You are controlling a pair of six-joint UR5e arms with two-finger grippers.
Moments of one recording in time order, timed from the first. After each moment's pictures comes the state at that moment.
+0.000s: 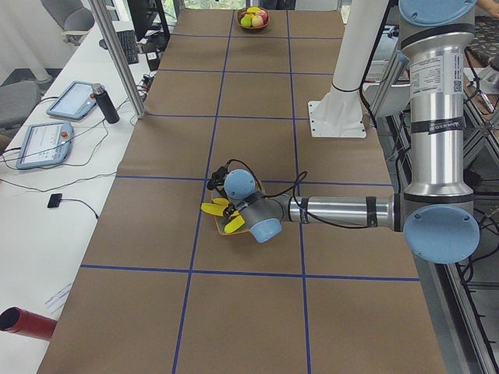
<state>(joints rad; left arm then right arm) -1.16 -1.51 -1.58 -2.56 -2.56 -0.41 1.49 -1.26 1.65 -1.71 2.30 0.17</state>
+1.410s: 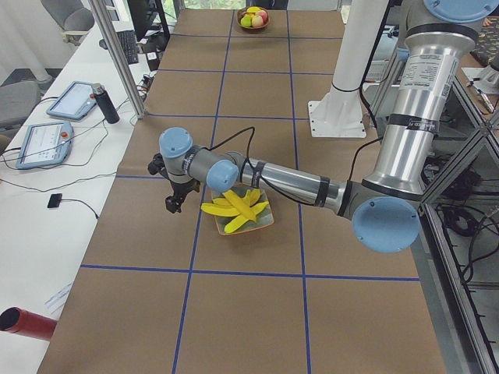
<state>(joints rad) -1.46 -1.79 -1.58 -1.62 -2.36 0.24 1.67 -1.43 1.62 -1.87 2.26 -0.34</state>
